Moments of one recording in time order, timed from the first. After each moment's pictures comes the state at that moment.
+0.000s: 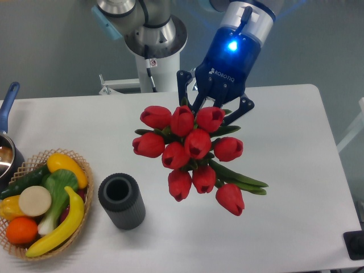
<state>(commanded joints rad) 2.66 -1.71 -1.53 -0.82 0.61 0.74</state>
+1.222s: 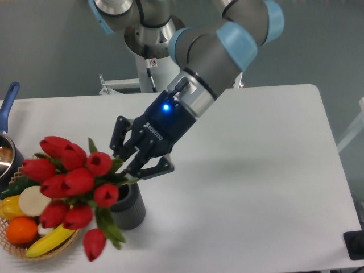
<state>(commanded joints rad) 2.47 -1.88 -1.58 -0.71 0.37 1.04</state>
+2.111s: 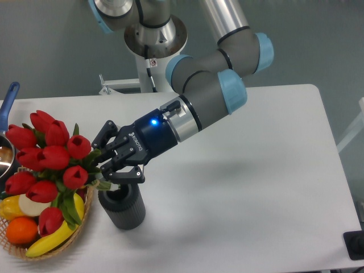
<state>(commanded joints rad) 2.46 -1.96 -1.63 -0.71 0.12 1.16</state>
